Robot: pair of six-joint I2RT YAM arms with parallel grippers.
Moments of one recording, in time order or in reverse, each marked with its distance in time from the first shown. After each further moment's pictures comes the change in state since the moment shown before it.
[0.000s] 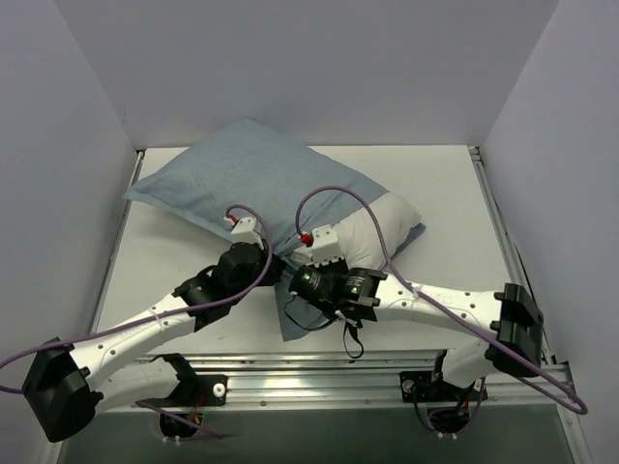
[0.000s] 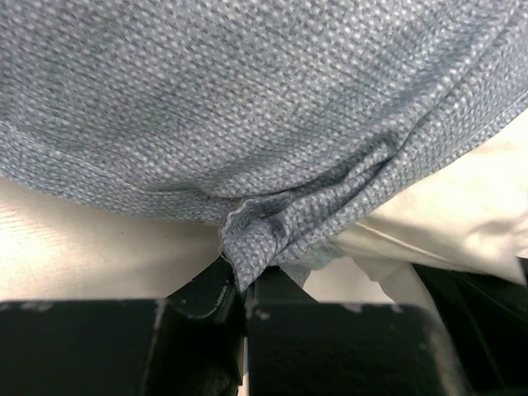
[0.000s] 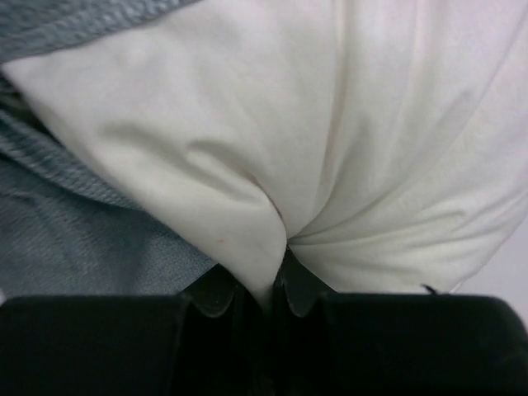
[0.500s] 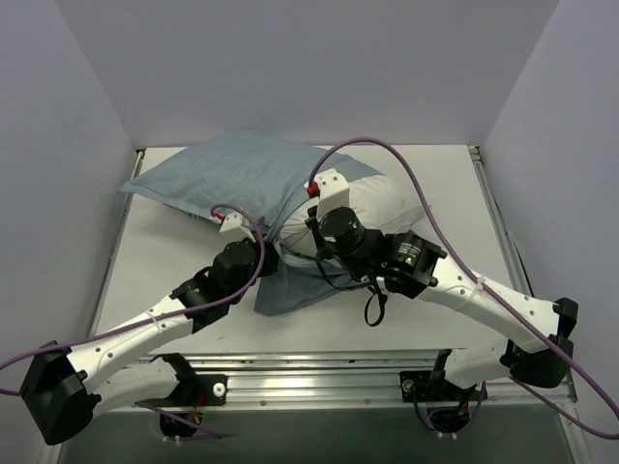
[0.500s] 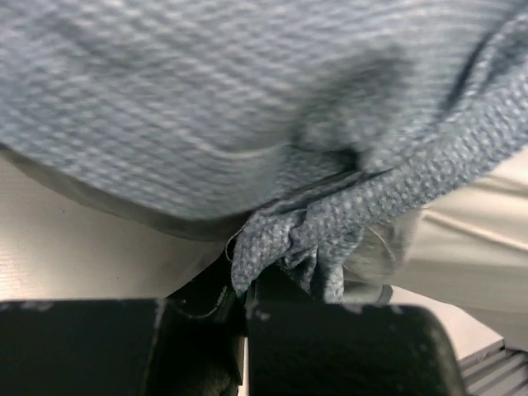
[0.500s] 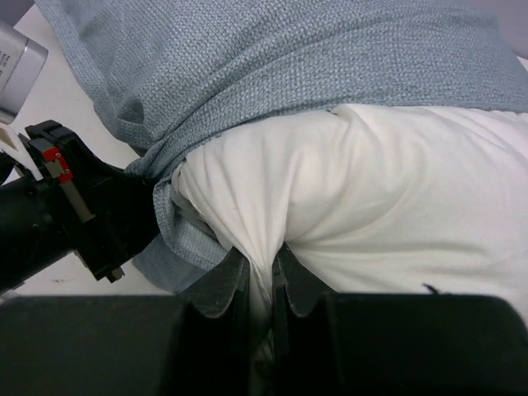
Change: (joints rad) left arm 0.001 -0.014 -0.010 0.091 -0.129 -0.039; right arm -0.082 -0.153 0.311 0.137 -0.266 -0.410
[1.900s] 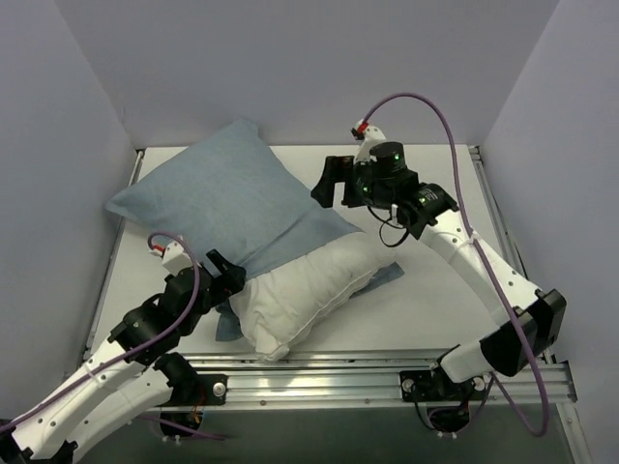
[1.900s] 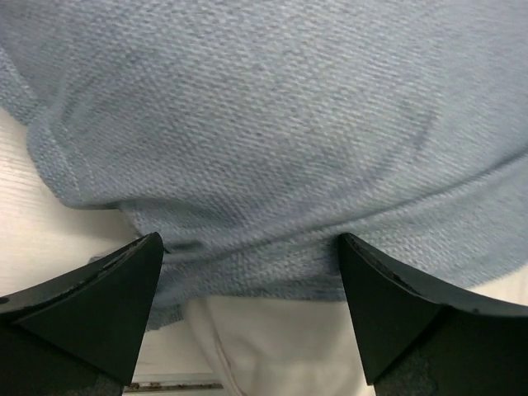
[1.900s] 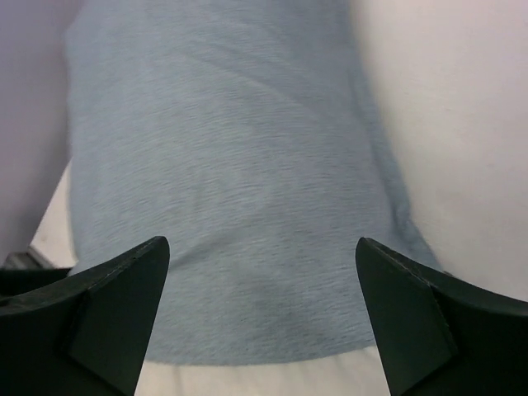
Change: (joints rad) left arm 0.057 -0.467 -0.027 -0.621 -0.096 -0.211; right arm -0.509 0.111 0.040 0.145 -0.731 0.102
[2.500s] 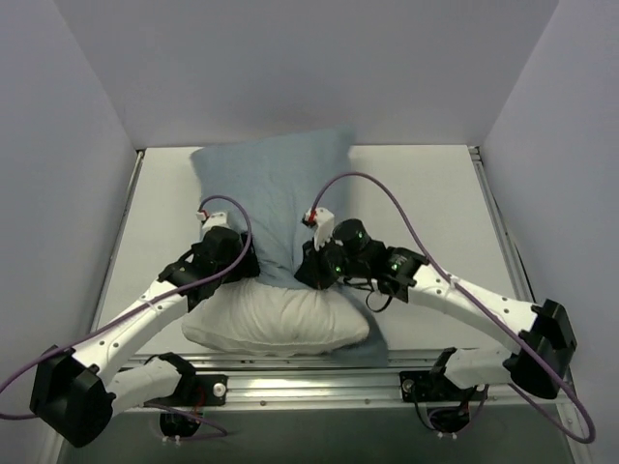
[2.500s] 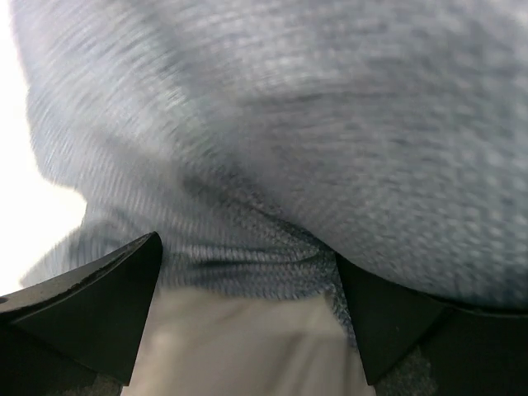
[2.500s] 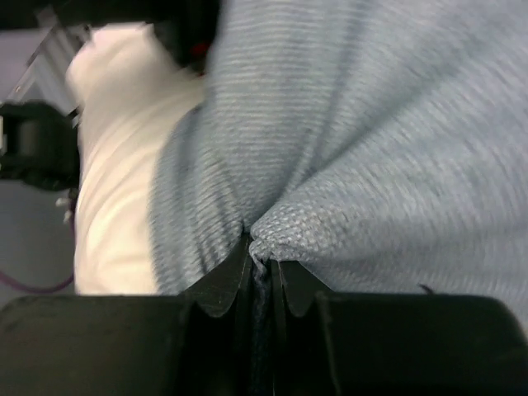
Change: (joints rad) left arm 0.203 0.483 0.080 0.180 0.198 0.329; right arm 0.272 -0.126 -0.470 0.230 -0.135 -0.042
